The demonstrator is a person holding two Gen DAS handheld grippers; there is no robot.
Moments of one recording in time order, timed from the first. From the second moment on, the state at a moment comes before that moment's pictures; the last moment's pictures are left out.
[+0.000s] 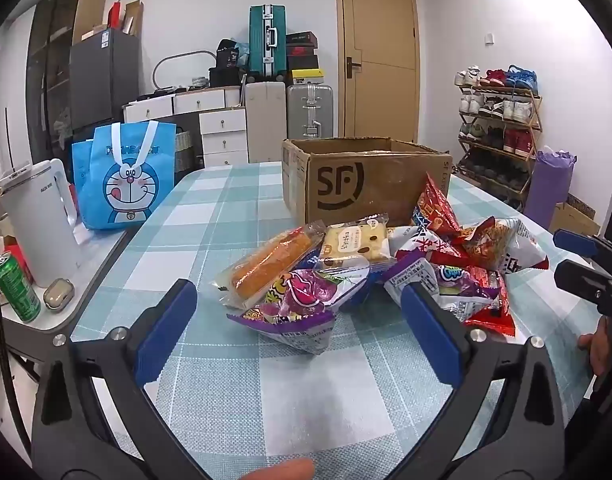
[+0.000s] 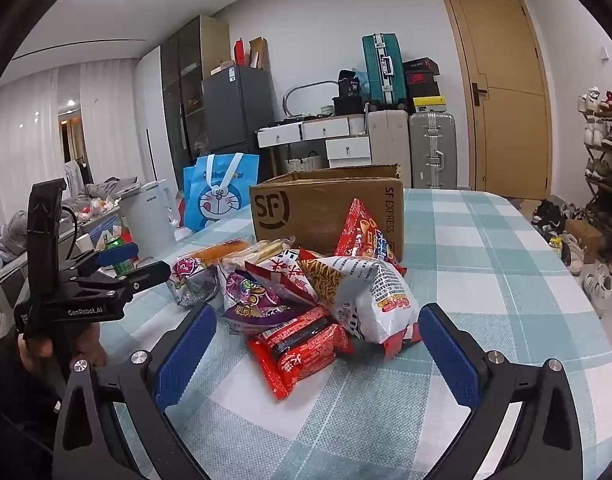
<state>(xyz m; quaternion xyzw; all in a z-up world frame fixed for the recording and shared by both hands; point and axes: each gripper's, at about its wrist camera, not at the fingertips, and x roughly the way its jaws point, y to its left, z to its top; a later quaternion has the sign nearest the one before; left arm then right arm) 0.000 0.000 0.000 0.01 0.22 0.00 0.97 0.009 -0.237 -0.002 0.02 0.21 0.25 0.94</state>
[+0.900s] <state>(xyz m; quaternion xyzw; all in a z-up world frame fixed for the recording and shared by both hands) 0.000 0.000 0.000 0.01 0.22 0.00 0.97 0.013 -0.239 -0.003 0.03 0.22 0.25 0.94</state>
